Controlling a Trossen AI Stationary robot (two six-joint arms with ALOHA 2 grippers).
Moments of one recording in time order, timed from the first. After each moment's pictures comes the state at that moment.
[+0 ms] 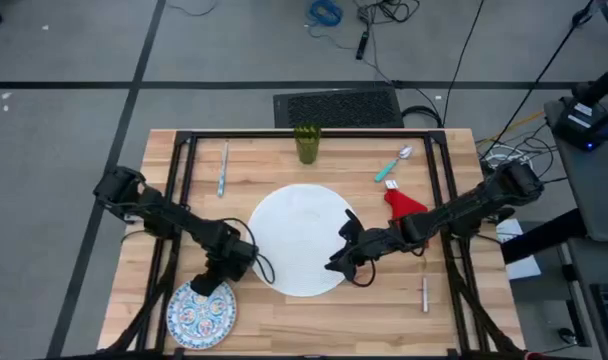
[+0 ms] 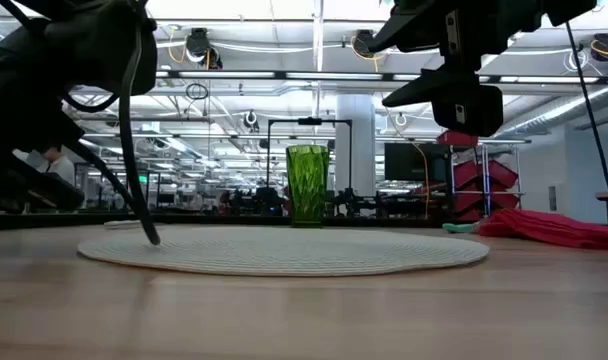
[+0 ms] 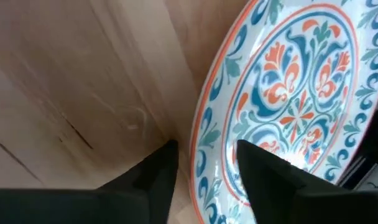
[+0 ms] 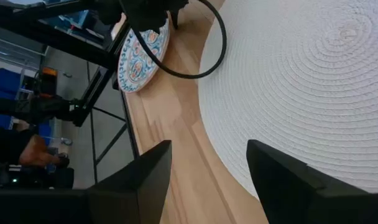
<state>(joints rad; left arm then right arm) -0.36 1.58 0.71 -0.72 0.56 0.07 0.34 1.46 0.81 0.09 0.08 1.09</state>
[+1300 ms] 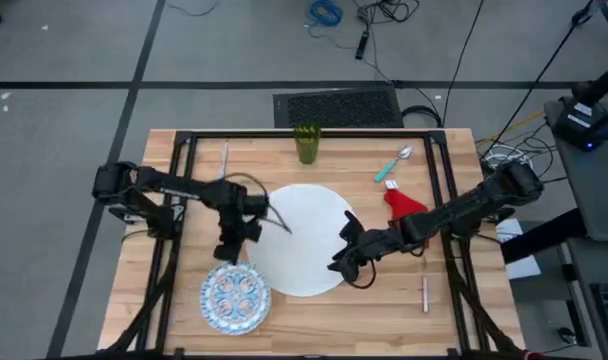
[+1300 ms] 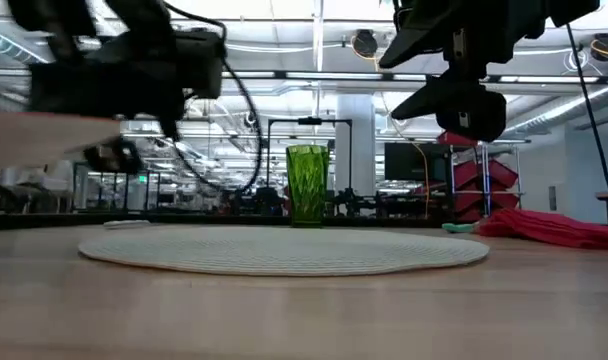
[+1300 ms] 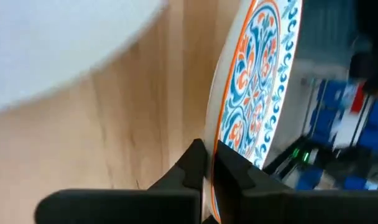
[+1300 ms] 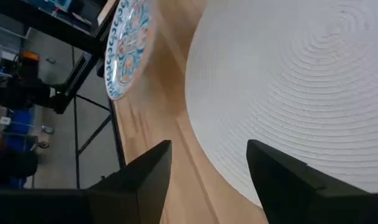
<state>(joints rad) 0.09 1.50 0.89 -0.94 0.83 0.03 0.35 1.46 0.81 0.03 0.08 1.01</state>
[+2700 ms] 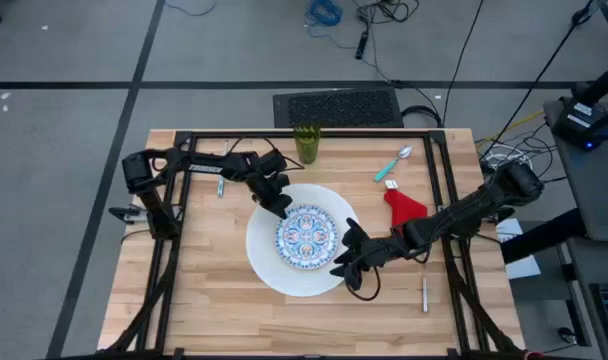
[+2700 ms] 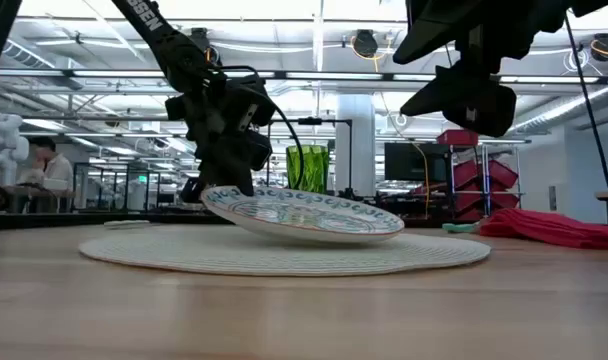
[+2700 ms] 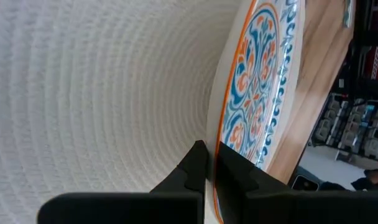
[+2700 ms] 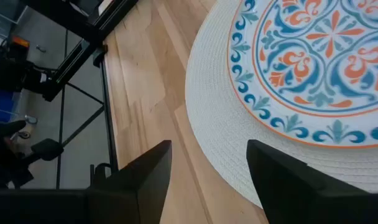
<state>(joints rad) 0.41 1.73 0.96 -0.38 0.74 -0.54 0.40 1.46 0.81 0.03 0.16 0.96</state>
